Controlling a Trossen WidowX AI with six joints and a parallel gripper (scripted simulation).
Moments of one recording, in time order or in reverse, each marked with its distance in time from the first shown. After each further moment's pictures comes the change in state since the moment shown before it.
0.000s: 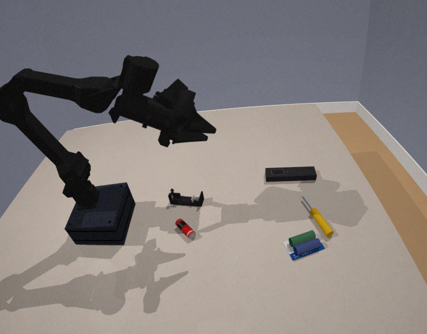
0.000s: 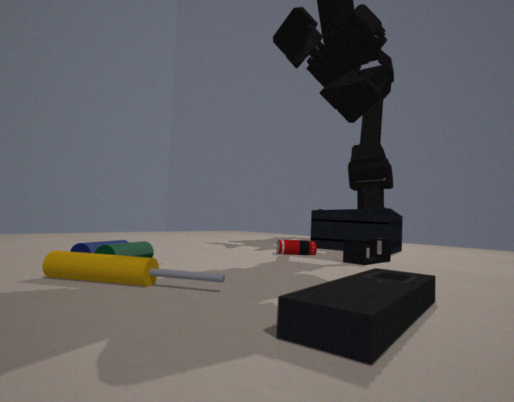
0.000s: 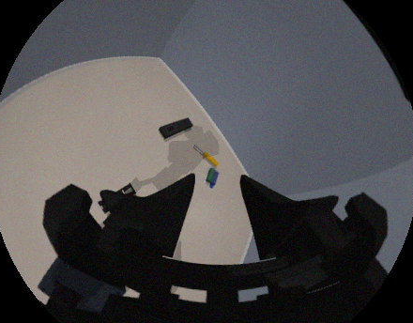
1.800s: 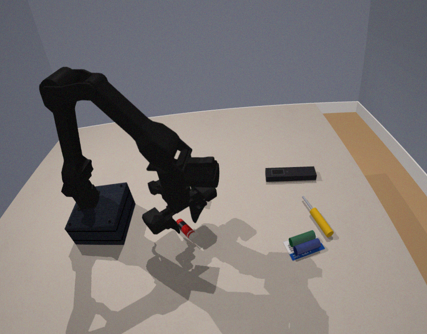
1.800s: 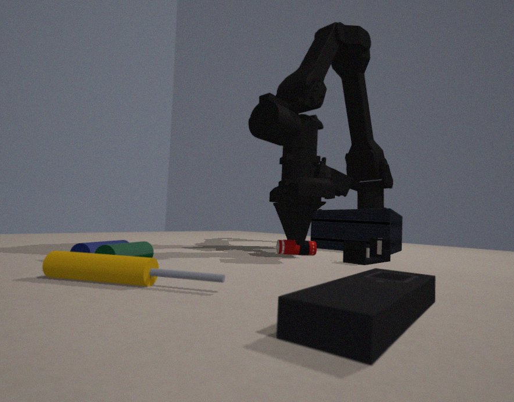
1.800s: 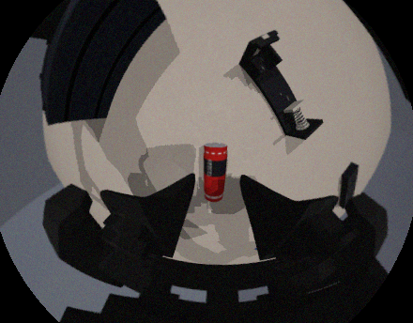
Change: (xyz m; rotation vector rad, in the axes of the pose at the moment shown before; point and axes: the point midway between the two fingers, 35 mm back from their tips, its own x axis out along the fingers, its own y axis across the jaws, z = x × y) arm 0.060 0.148 -0.175 -1.188 0.004 1.081
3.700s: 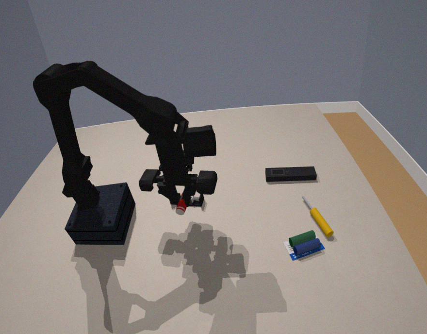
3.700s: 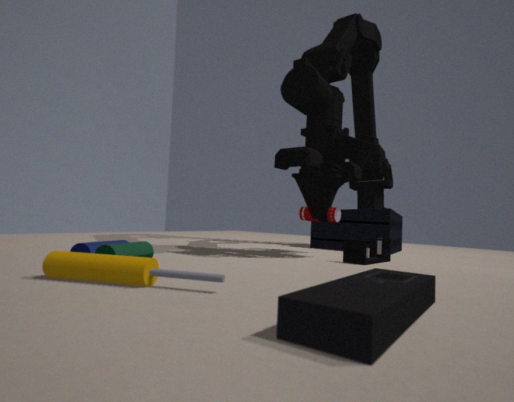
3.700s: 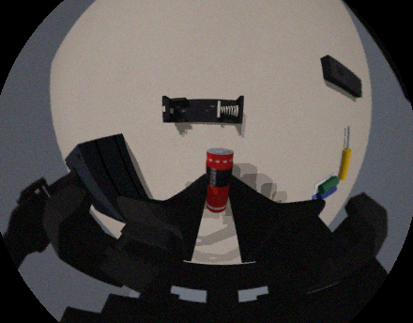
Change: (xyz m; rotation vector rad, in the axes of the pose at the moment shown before) arm -0.043 -0.024 0.032 0.846 0.002 0.012
